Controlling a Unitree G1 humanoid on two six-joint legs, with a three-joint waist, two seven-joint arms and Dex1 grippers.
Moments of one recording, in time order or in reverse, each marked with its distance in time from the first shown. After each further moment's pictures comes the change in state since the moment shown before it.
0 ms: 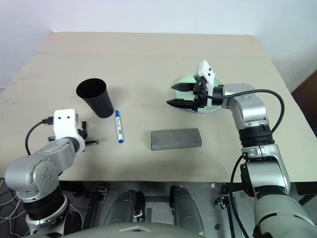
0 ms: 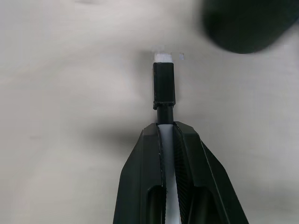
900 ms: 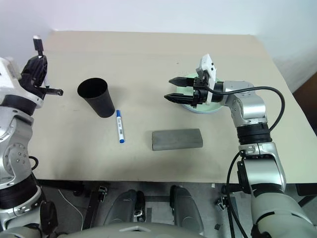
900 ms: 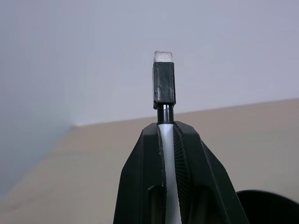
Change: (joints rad) left arm -0.069 0.232 0.099 0.233 0.009 -1.063 -0.555; right arm -0.002 0.031 -0.046 -0.011 0.050 -0.002 0.013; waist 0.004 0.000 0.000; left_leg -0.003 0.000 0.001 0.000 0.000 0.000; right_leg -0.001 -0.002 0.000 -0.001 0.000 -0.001
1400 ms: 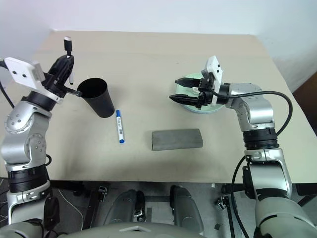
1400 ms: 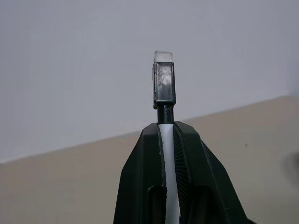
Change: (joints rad) left arm -0.056 -0.018 -0.126 0.291 -0.030 -0.299 -0.179; right arm 0.056 -0.042 -0.025 -0.080 0.001 0.029 -0.047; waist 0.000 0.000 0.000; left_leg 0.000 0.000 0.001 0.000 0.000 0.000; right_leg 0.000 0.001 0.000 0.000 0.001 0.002
